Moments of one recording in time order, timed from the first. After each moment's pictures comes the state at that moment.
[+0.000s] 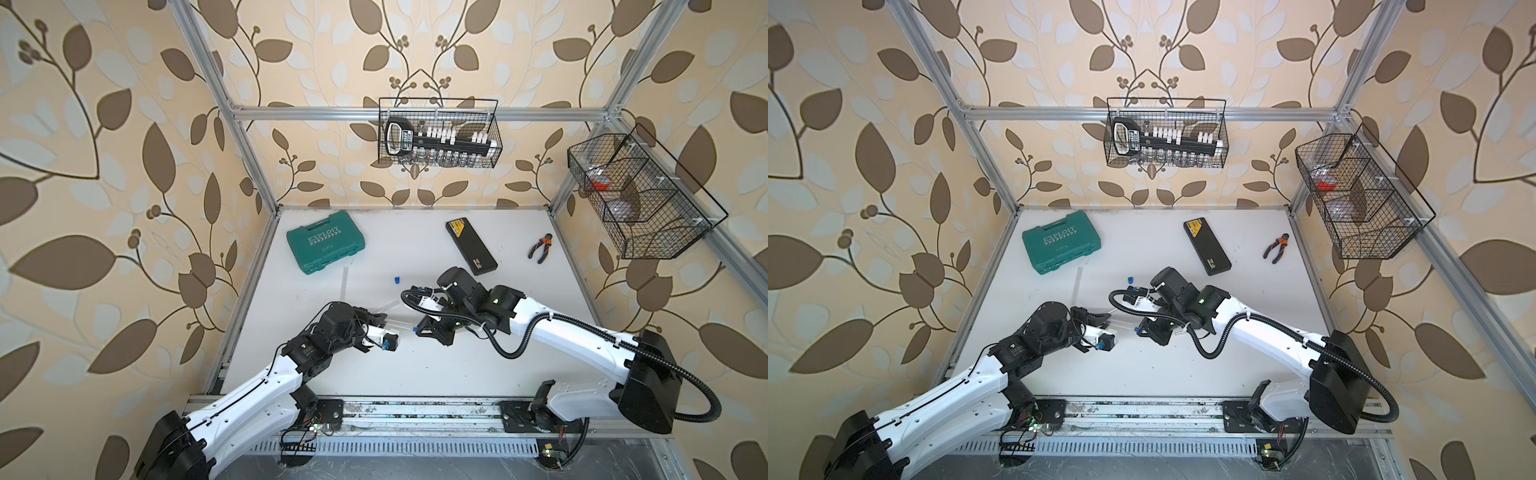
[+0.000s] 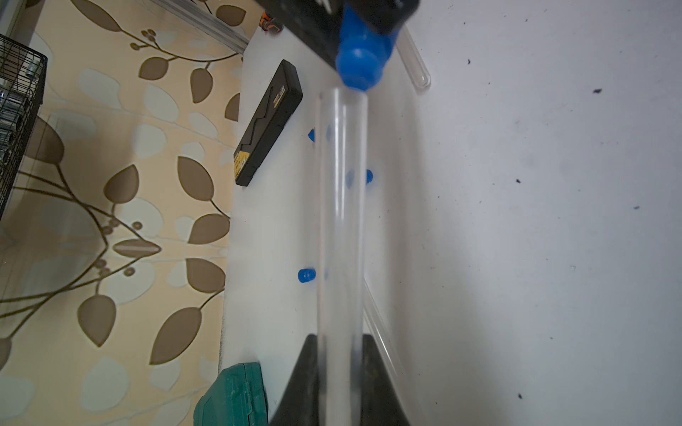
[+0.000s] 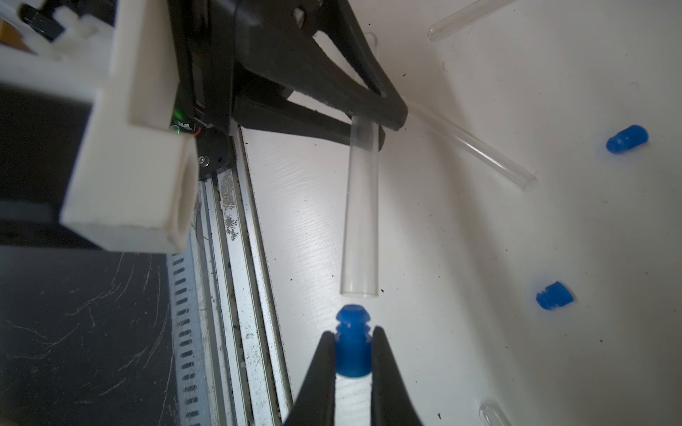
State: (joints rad) left arm -0.64 0.79 0.37 -0.11 0.18 1.16; right arm 0.84 1.36 1.02 -0.61 -0.39 -0.14
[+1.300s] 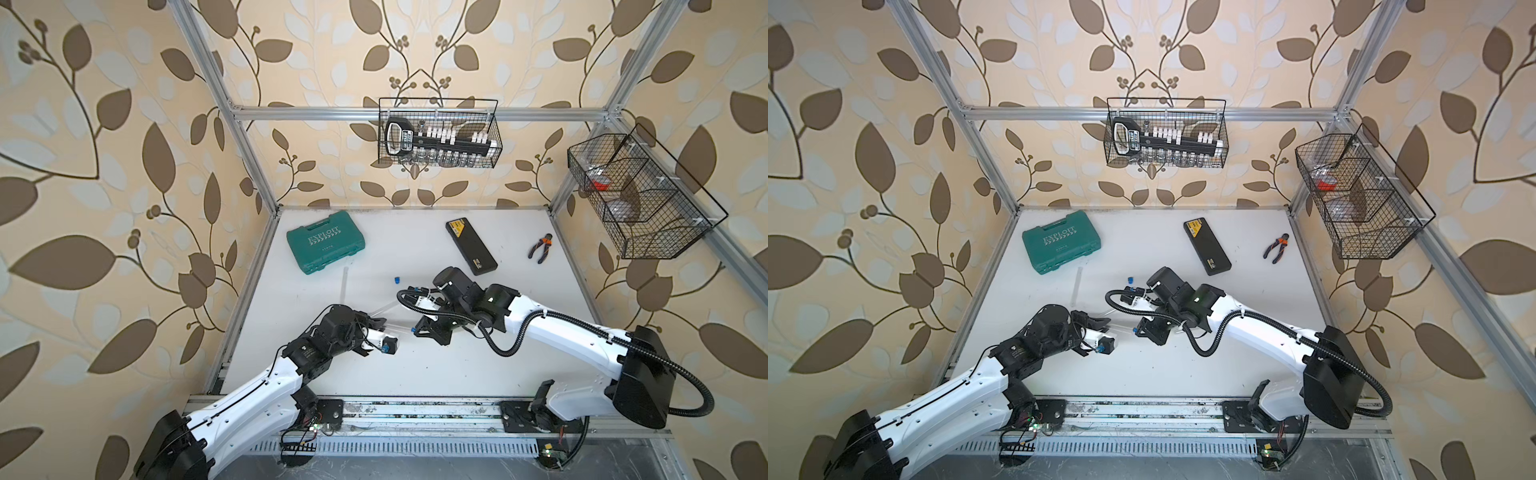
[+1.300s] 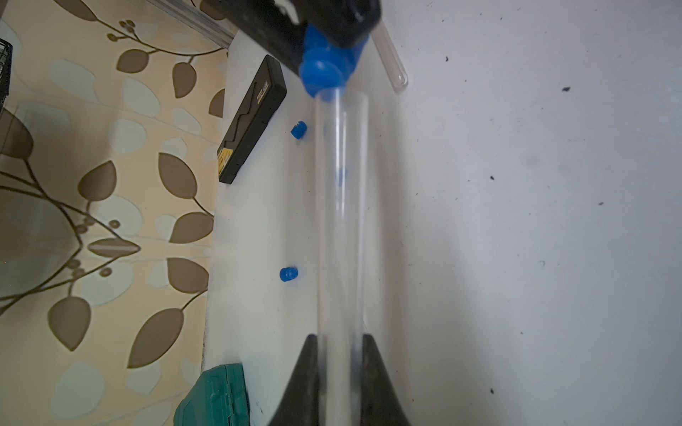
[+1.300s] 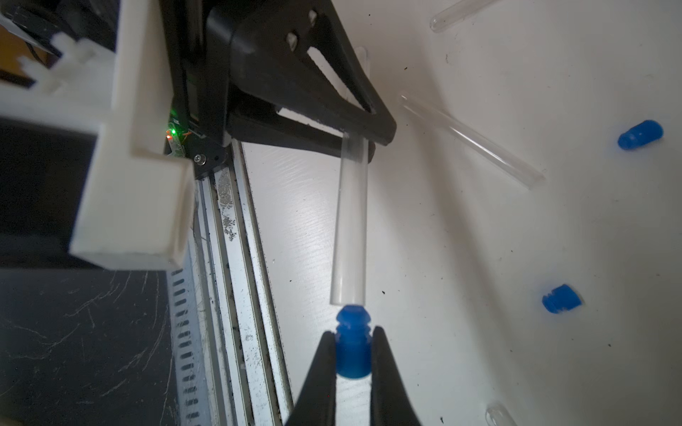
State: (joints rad) left arm -0.65 0.78 0.34 -0.12 0.19 1.12; right arm 0.85 1.40 1.04 -0.62 -0.38 -0.13
